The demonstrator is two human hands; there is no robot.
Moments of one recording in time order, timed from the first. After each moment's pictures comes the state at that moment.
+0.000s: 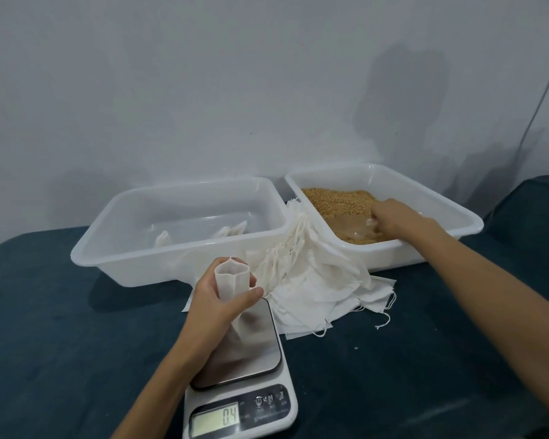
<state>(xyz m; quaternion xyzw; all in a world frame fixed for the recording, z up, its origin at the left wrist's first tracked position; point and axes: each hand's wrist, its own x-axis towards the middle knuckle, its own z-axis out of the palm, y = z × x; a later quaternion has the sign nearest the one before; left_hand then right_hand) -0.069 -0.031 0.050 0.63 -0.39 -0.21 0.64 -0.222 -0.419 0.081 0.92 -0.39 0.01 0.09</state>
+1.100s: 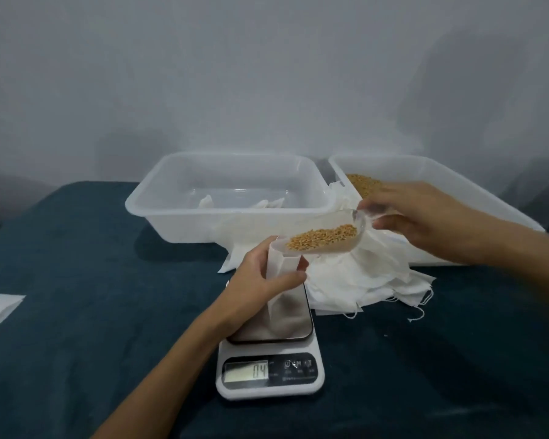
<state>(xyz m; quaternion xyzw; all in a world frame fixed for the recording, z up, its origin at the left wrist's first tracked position) -0.073 -0.016 0.049 0.59 -0.44 -0.29 0.61 -0.243 -0.233 0.168 0.99 -0.07 0.11 -0.03</state>
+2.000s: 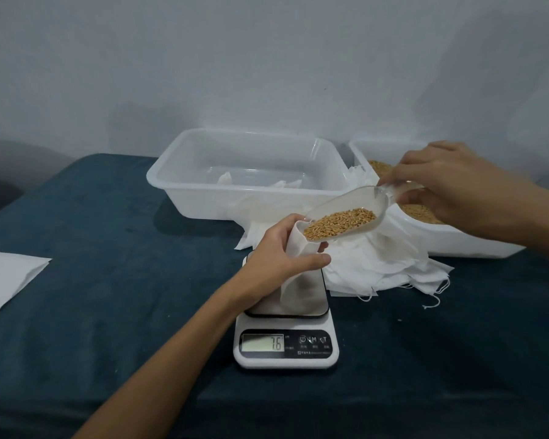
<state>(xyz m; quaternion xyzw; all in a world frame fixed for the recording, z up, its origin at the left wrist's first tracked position) -0.075 -0.018 0.049 0.58 -0.41 -0.32 0.63 -0.236 -0.225 0.185 0.99 -0.07 0.13 0.08</state>
